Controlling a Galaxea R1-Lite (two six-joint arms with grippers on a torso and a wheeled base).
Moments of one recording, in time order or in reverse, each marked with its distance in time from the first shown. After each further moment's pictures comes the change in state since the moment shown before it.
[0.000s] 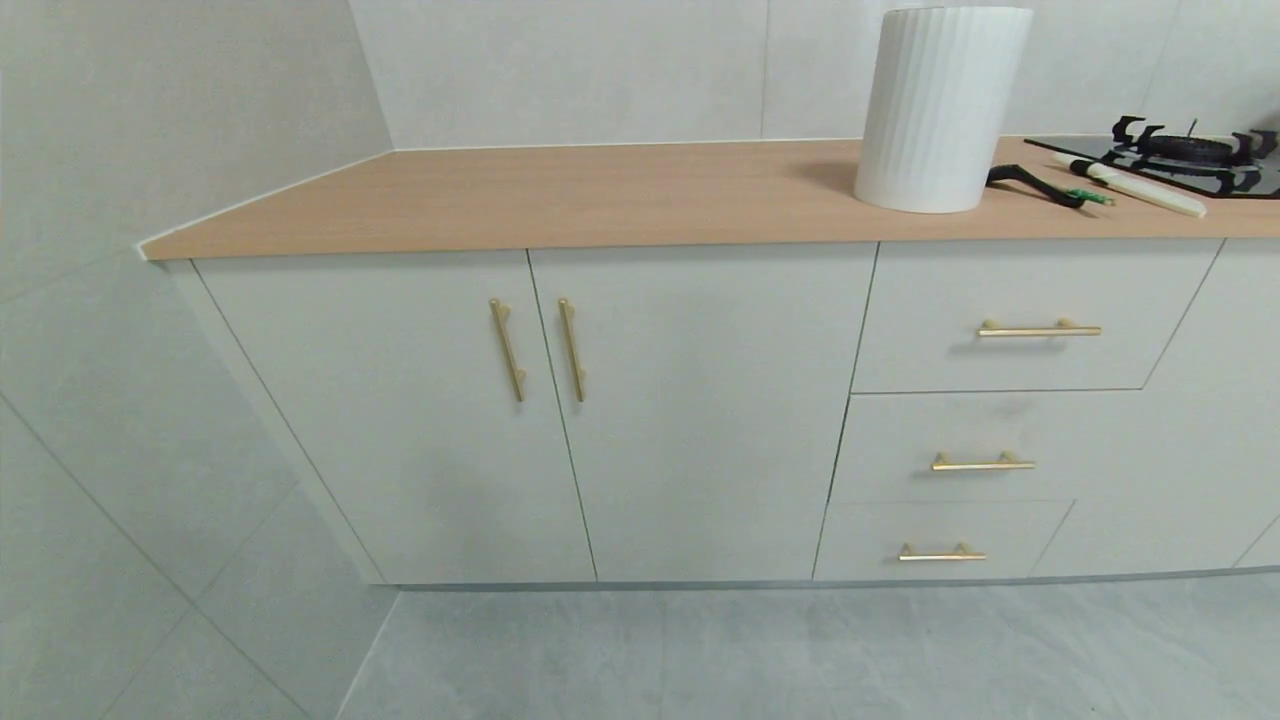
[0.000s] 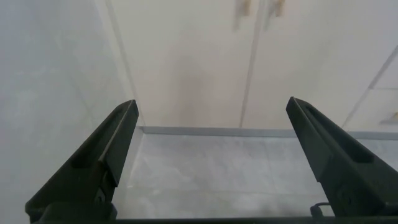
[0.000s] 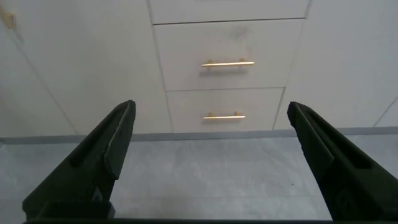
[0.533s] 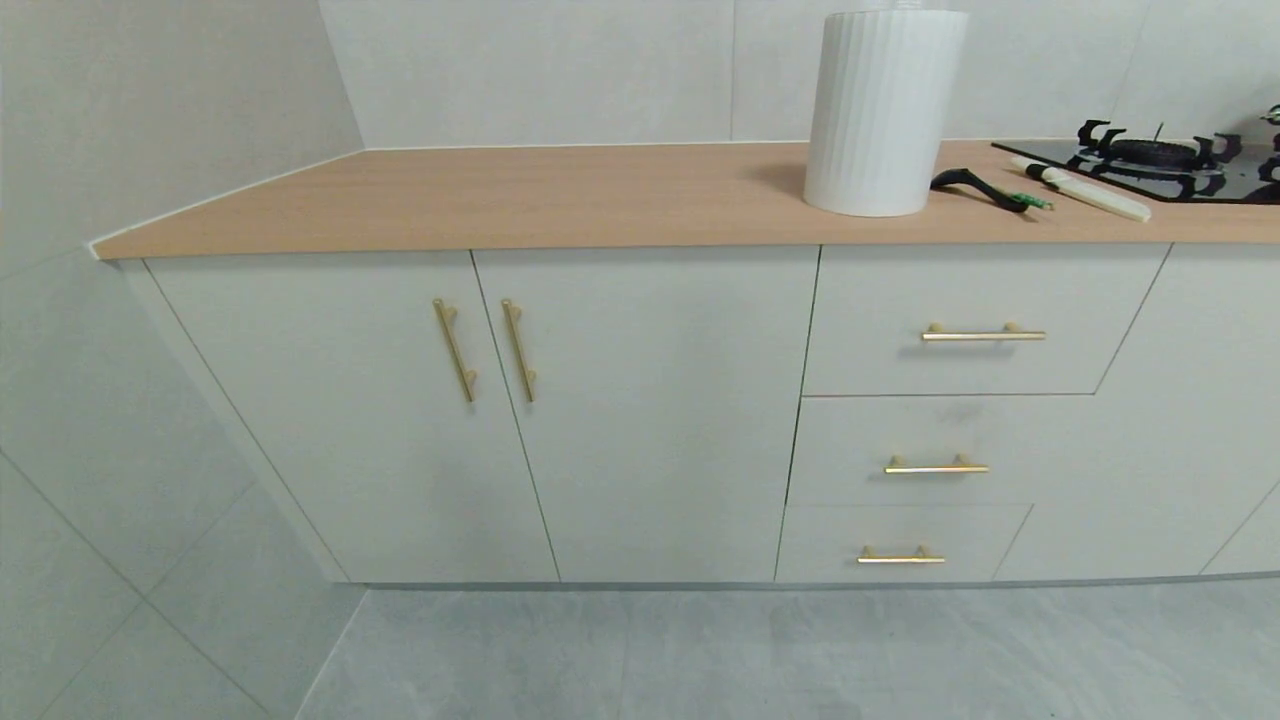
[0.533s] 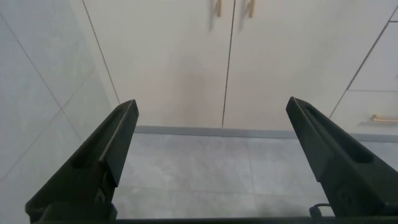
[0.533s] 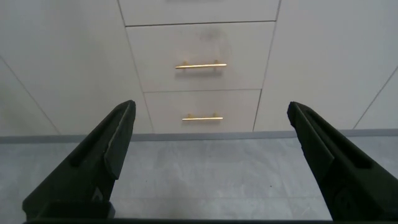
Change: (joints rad) left arm -0.001 0.000 -0.002 0.001 0.000 -0.006; right arm -0.001 0.000 0.000 0.000 0.000 0.000
